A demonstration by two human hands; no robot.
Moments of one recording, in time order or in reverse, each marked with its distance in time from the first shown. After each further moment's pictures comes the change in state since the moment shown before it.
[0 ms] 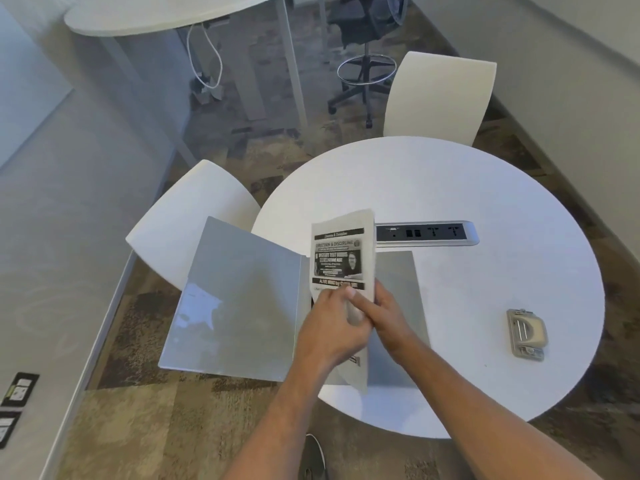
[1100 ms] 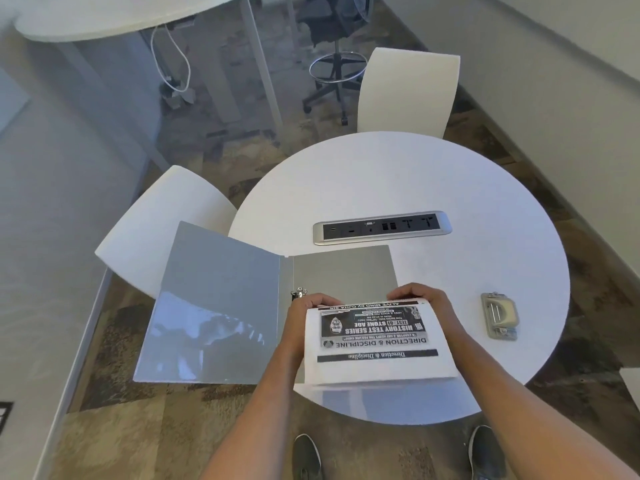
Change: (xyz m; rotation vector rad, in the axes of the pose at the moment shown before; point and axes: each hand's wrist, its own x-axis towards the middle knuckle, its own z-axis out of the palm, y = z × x) left_hand 0.035 -0.045 0.037 -0.799 -0.137 -0.247; right_hand -0.022 0.006 -0.126 -0.139 0.195 0.142
